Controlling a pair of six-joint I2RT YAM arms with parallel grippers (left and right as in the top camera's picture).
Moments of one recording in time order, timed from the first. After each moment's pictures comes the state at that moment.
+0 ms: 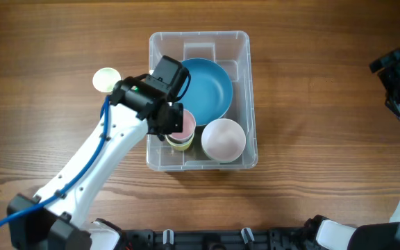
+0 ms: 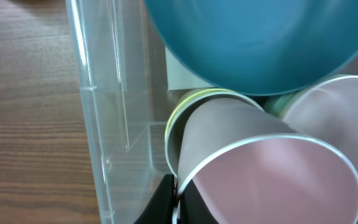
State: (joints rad) left arm -0.52 1.55 1.36 -1.19 -0.07 -0.48; right arm -0.44 1.43 1.41 -0.90 -0.08 0.60
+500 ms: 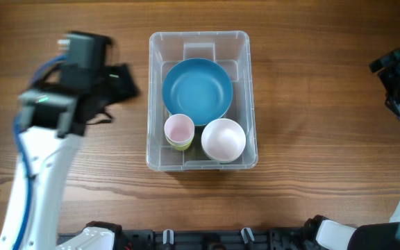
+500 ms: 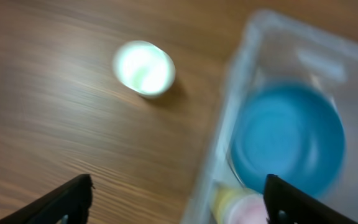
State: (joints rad) left arm -0.19 1.36 1.56 -1.20 -0.19 -0.50; right arm -0.44 1.43 1.41 -0.90 -0.08 0.60
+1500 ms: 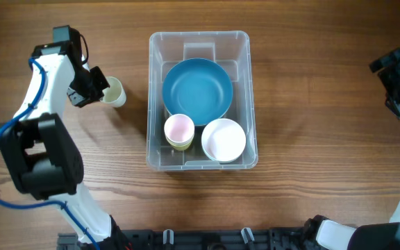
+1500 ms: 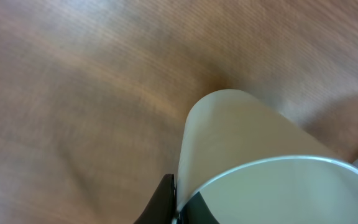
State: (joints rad) left arm 0.15 1.97 1.55 -1.07 0.06 -0.37; right arm -0.44 1.43 1.41 -0.90 -0.08 0.60
